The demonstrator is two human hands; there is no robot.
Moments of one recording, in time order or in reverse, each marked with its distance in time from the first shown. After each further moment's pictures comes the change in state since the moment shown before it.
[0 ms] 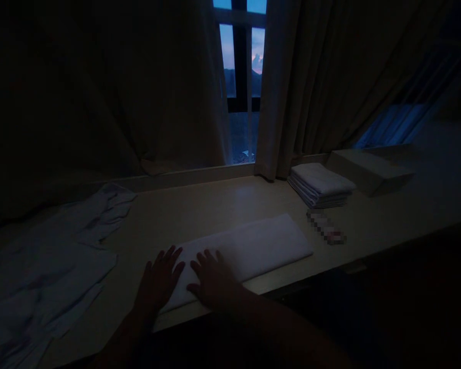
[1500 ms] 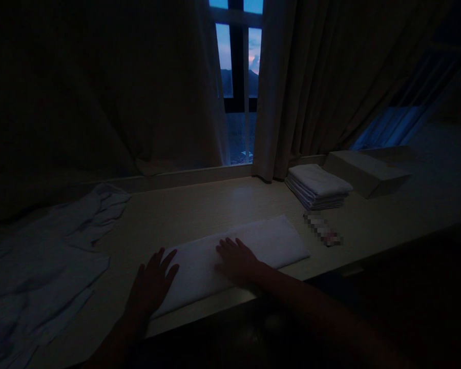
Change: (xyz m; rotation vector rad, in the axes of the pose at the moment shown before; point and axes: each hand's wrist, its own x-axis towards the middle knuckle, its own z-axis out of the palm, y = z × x) left_hand 0.000 0.004 -0.006 0.006 0.005 -0.021; right_hand -0.015 0.096 -0.046 -0.076 -0.113 -0.016
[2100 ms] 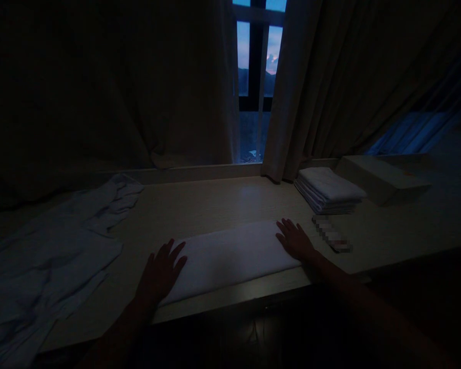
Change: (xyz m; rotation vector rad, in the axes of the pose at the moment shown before) left_hand 0.003 -0.004 0.009 -0.067 -0.015 -0.033; right_hand -0.085 0.151 -0.028 -0.213 0.057 0.447
